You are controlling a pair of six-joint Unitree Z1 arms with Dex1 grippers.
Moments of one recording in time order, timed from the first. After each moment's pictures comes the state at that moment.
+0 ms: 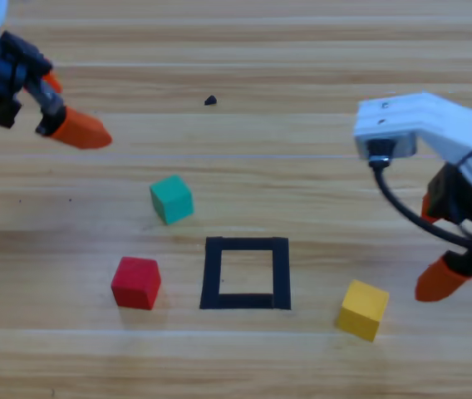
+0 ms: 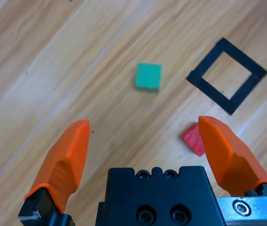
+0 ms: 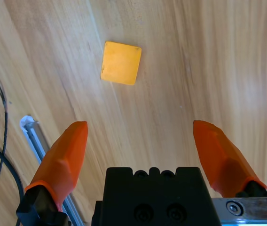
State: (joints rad) arm 0 -0.45 1.48 -1.09 0.48 -0.12 0.29; arm 1 0.78 1.81 -1.27 0.82 0.12 -0.53
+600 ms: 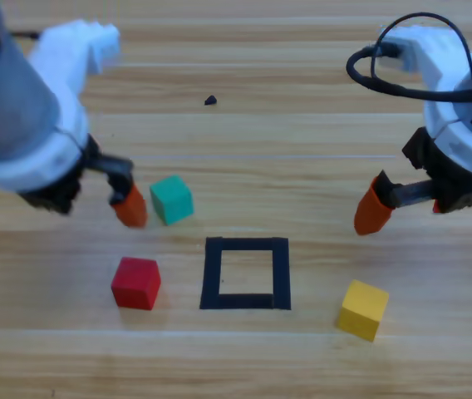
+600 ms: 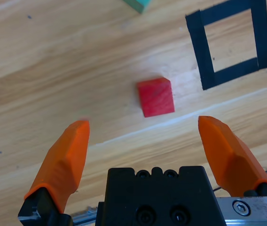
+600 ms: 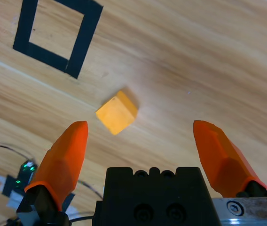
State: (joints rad) arm 0 -0.73 1.68 -1.26 0.83 0.12 -0.48; arm 1 0.81 1.85 -1.40 0.86 0.04 0.39
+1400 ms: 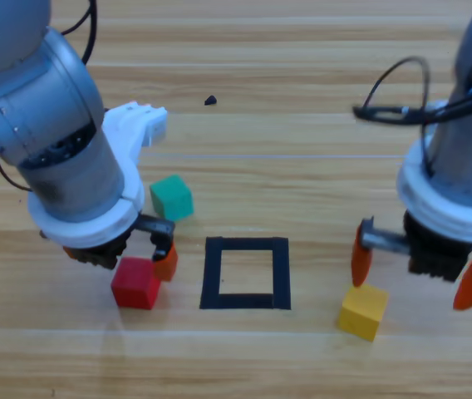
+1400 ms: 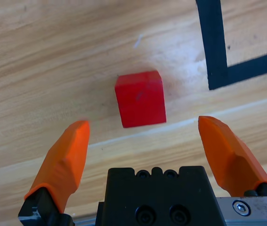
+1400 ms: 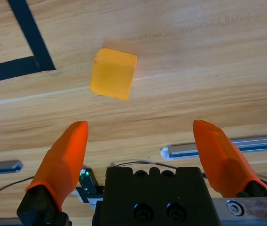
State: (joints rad) arm 0 -0.81 1.86 -1.22 0.76 0.11 -0.60; arm 1 0.91 1.95 -1.45 1.03 0.06 1.11
